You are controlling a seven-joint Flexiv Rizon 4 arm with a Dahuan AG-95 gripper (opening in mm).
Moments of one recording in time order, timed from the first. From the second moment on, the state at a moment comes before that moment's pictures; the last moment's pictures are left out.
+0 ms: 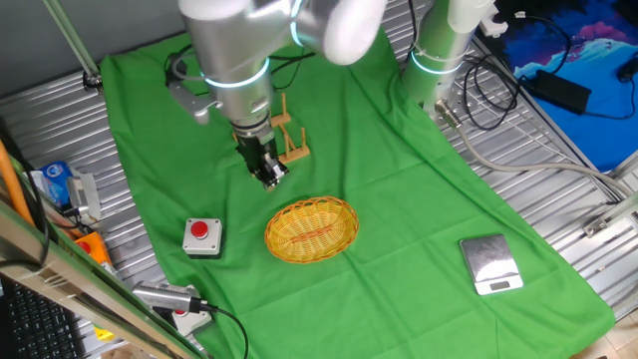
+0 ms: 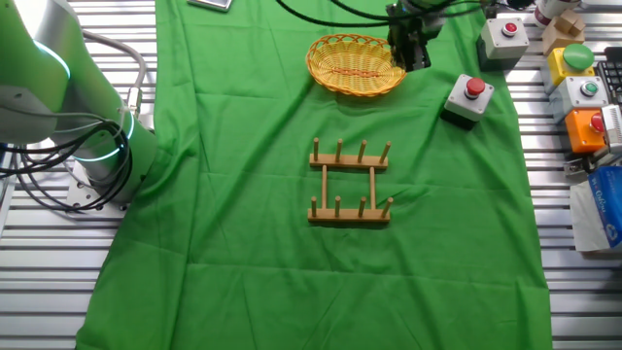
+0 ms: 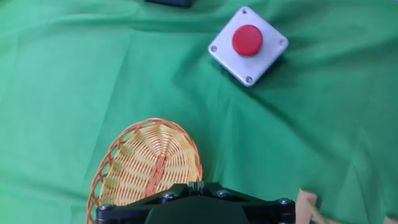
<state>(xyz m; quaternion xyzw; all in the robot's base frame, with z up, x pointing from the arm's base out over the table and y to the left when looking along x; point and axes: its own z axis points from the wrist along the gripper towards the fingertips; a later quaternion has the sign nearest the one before) 0.513 0.135 0.157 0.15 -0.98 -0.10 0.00</state>
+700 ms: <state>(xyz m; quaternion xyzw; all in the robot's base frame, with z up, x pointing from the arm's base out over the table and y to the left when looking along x) 0.506 0.173 0.147 0.17 -0.98 -0.08 0.00</state>
